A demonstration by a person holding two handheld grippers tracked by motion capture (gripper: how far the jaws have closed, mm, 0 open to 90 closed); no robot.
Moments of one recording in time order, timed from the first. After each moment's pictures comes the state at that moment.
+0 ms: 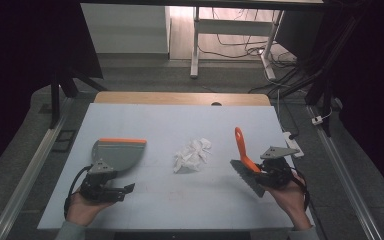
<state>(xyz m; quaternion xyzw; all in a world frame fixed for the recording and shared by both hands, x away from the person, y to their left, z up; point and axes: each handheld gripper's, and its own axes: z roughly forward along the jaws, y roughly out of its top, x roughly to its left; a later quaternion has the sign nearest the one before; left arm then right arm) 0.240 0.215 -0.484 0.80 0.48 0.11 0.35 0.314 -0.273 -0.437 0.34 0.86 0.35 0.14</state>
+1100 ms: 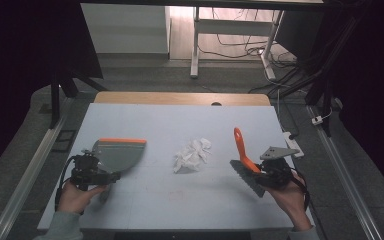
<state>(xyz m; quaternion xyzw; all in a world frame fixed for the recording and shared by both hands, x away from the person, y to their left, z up) 0.270 0.248 -0.479 0.72 0.64 0.08 0.26 0.312 -0.271 -0.436 0.34 0.86 0.35 0.15</state>
